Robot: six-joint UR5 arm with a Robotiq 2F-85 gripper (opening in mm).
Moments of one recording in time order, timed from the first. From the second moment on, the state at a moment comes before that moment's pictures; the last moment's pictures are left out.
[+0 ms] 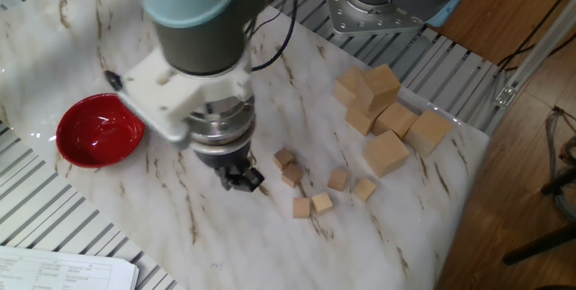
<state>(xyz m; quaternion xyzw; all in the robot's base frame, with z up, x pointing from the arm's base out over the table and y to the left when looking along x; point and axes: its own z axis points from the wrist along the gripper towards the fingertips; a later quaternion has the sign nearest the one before) 0.612 0.110 0.134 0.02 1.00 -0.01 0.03</state>
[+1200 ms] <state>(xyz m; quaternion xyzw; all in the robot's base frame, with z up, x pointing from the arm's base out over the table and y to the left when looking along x) 0.551 0.121 0.103 0.00 1.00 0.01 0.07</state>
